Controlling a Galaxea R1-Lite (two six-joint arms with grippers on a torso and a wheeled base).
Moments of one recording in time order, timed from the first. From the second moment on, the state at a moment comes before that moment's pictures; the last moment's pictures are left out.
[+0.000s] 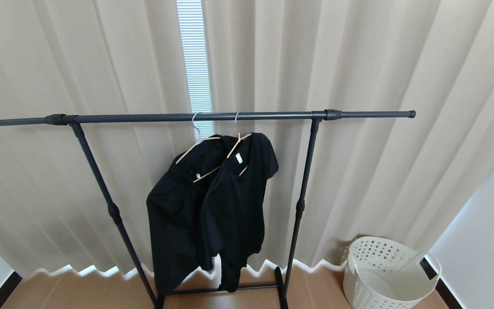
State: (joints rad) left arm -0.29 0.46 0.00 -0.04 0.04 -0.01; right arm 0.24 0.11 0.00 -0.05 0.07 -0.10
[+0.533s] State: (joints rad) left arm 0.02 0.11 0.00 0.00 -0.03 0.03; right arm 0.06 0.08 0.00 -0.05 0.06 -0.10
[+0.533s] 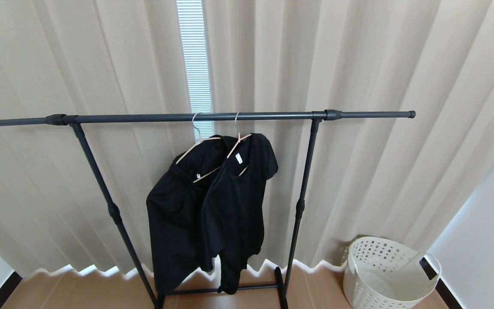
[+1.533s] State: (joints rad) left arm -0.01 0.01 0.00 0.00 -0.01 0.02; right arm 0.00 0.01 0.00 -0.06 0.01 0.00
